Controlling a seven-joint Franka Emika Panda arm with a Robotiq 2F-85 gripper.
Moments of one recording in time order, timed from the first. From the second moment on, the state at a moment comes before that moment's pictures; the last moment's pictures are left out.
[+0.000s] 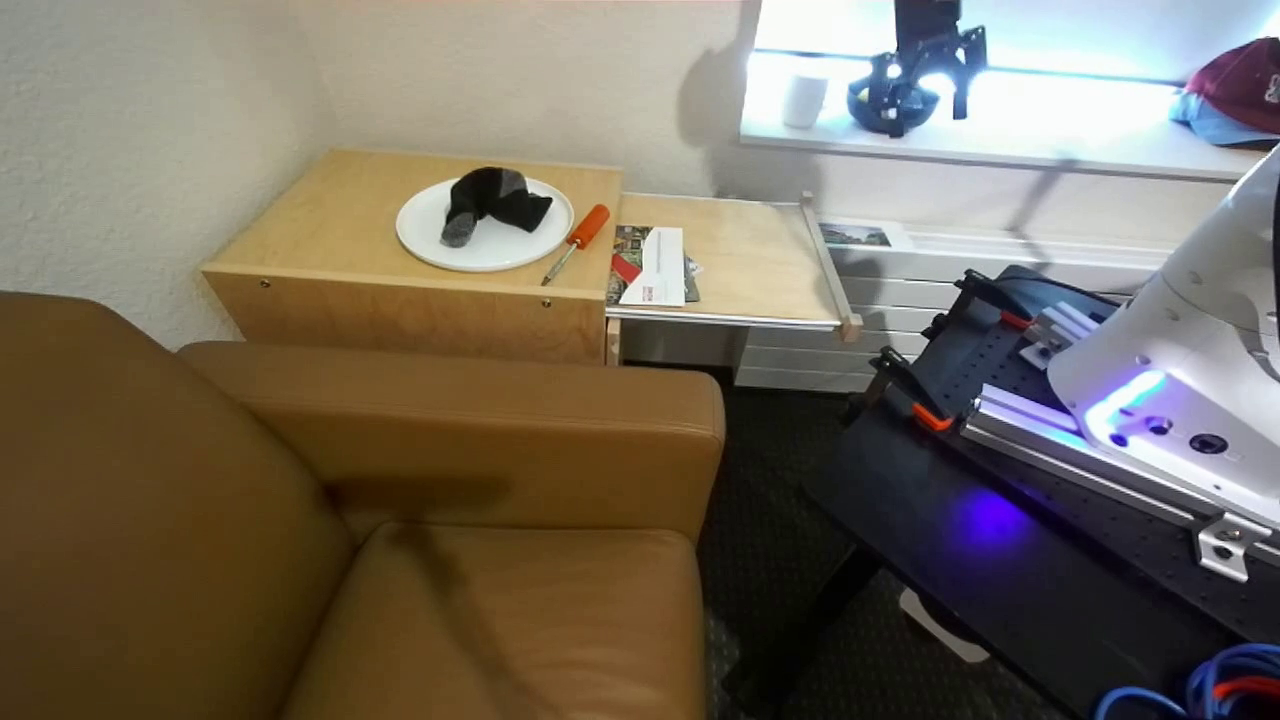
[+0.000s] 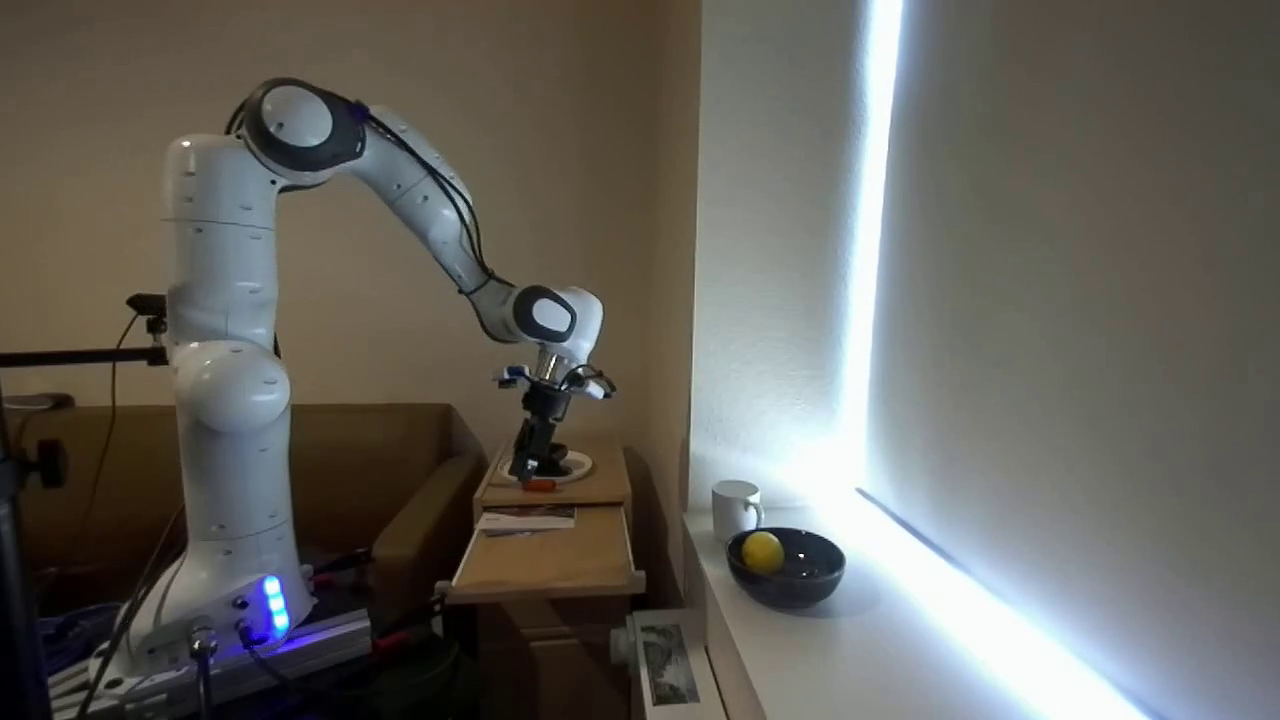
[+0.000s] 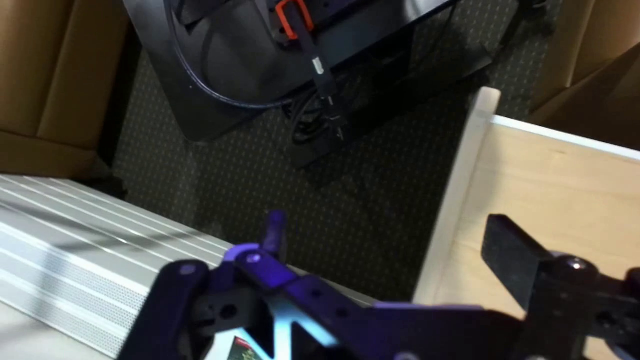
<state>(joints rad) -0.16 0.04 -0.16 -2.38 -0.14 1.97 0.27</state>
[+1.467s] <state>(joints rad) -0.24 0.62 -0.26 -2.20 0.09 2.61 0.32</state>
